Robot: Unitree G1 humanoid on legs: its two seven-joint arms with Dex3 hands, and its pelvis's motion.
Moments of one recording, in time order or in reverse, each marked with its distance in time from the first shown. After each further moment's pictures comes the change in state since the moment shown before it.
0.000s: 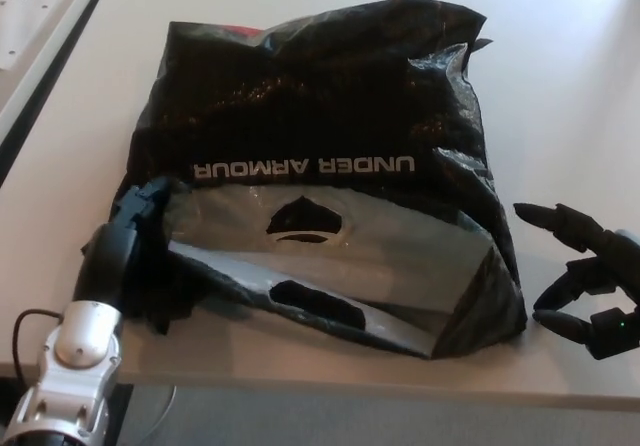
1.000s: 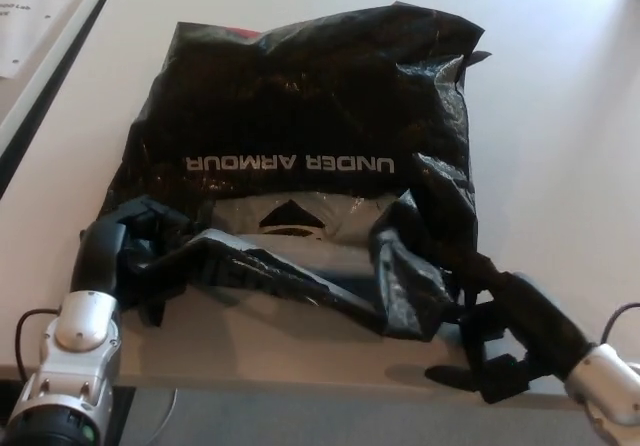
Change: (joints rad) left_arm -0.068 -0.026 0.019 0.139 -0.044 0.000 0.012; right_arm 0.065 0.270 0.069 -0.041 0.034 0.021 -0.028
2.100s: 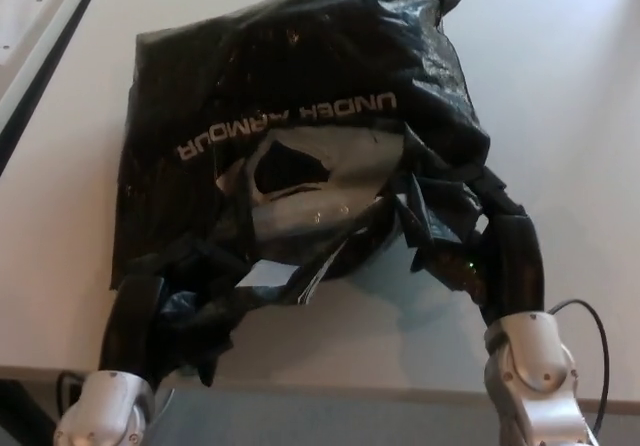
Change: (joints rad) left_arm 0.486 -0.104 -0.091 -0.893 -0.126 0.153 -0.084; right_arm -0.074 0.348 -0.299 -0.091 0.095 -0.028 -0.275
